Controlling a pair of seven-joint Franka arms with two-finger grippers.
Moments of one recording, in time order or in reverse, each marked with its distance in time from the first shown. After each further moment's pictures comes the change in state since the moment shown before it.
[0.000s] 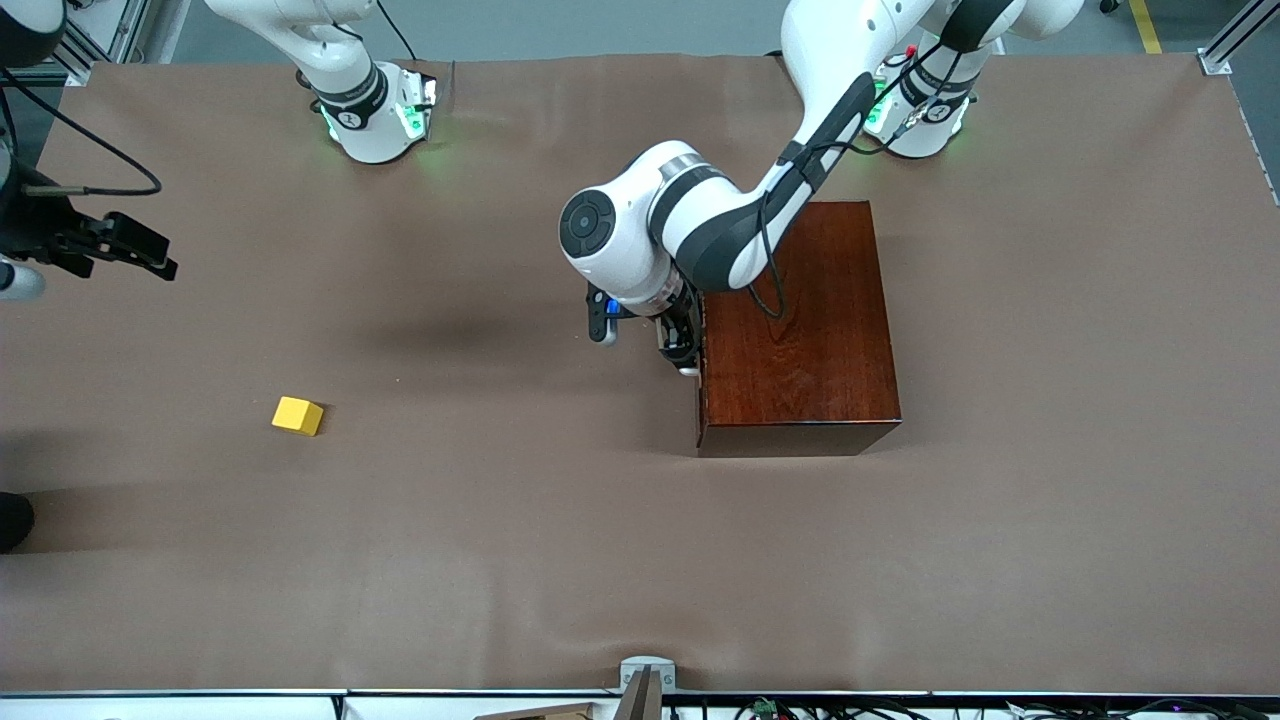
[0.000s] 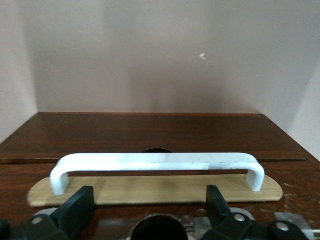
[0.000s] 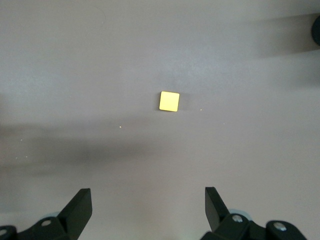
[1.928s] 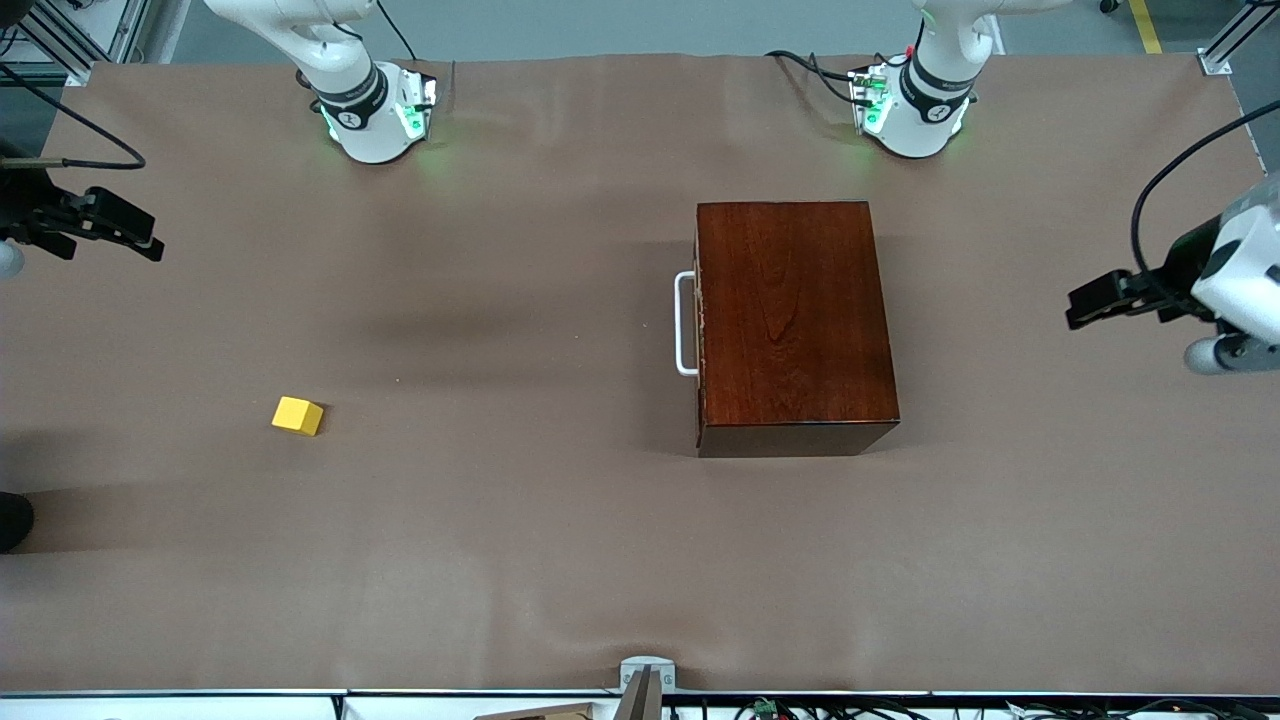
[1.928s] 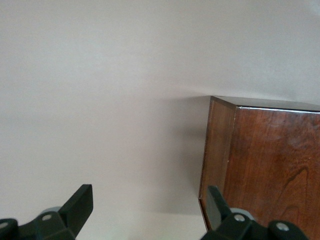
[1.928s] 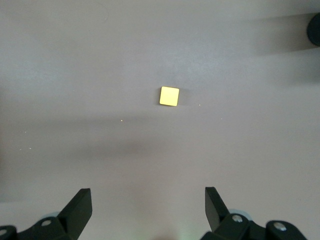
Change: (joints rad) left arm 0.737 -0.558 0.062 -0.135 -0.257 -0.158 -0.753; right arm 0.012 0.002 -0.008 0.059 -0.004 -0.078 -0.007
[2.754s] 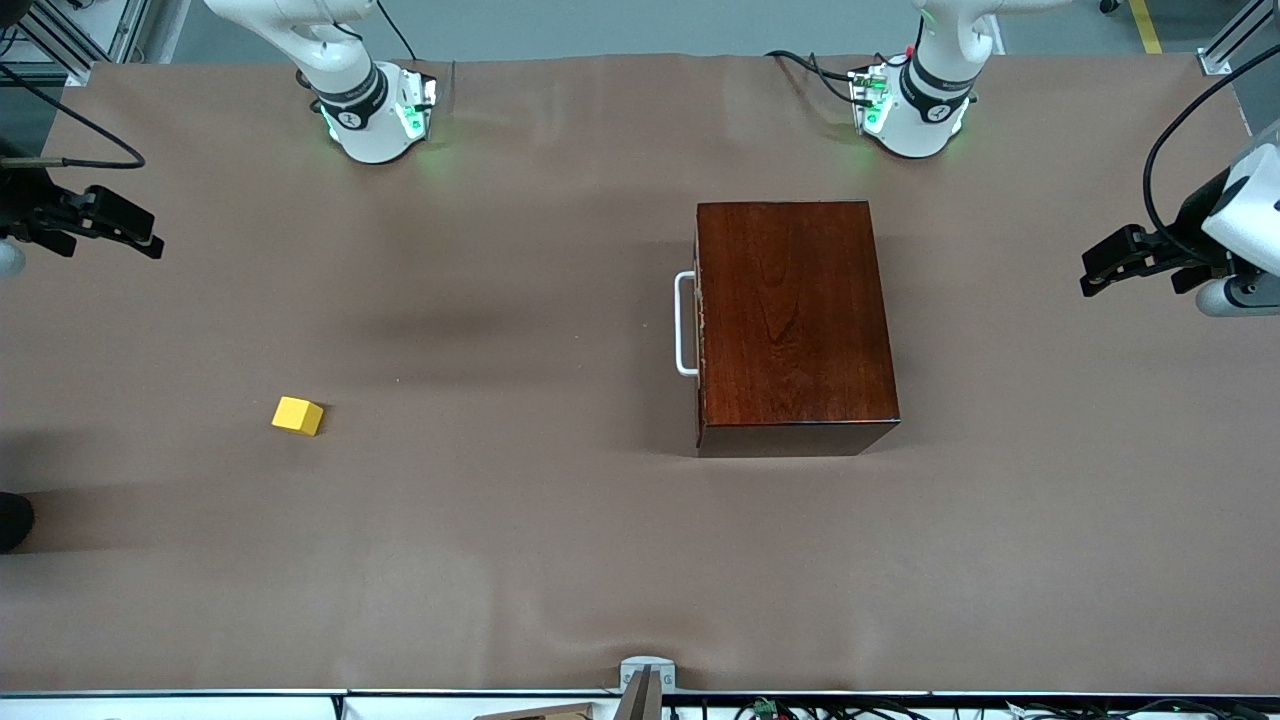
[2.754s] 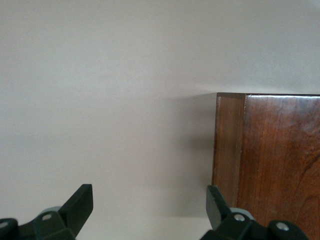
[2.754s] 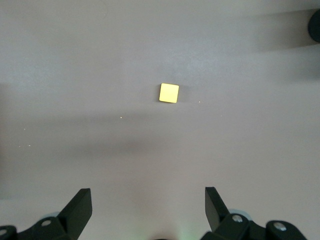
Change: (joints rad) left arm -0.001 -0.148 0.024 -0.210 -0.001 0.107 0.077; right arm 0.002 0.001 0.002 0.000 -0.001 -0.012 0.000
